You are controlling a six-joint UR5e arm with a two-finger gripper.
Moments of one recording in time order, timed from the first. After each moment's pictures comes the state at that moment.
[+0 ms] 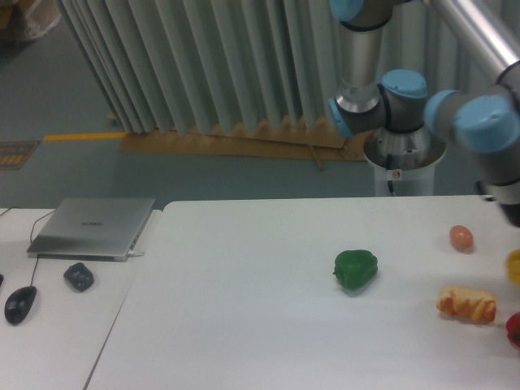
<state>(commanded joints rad) 2.70 -1.95 -1.44 -0.99 1.88 2.30</state>
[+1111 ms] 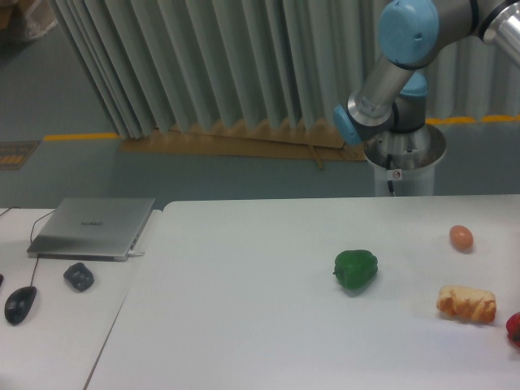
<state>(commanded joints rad) 2.76 -2.12 -1.38 -0.87 1.78 2.28</state>
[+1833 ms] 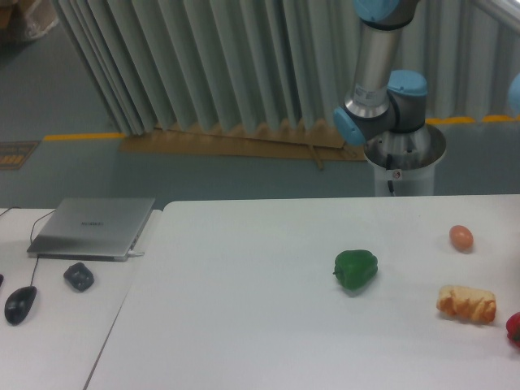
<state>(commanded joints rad) 2.79 -1.87 -1.45 -1.27 1.56 2.03</state>
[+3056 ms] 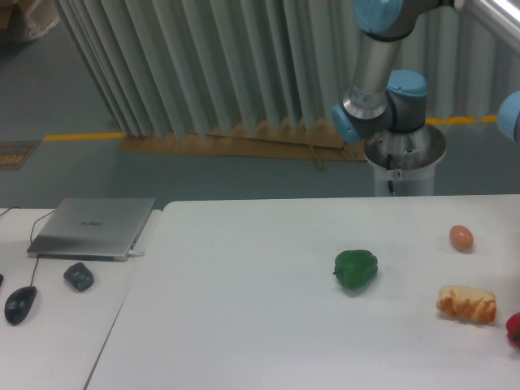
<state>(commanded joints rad) 2.72 -1.97 -1.42 -1.21 1.60 2.05</state>
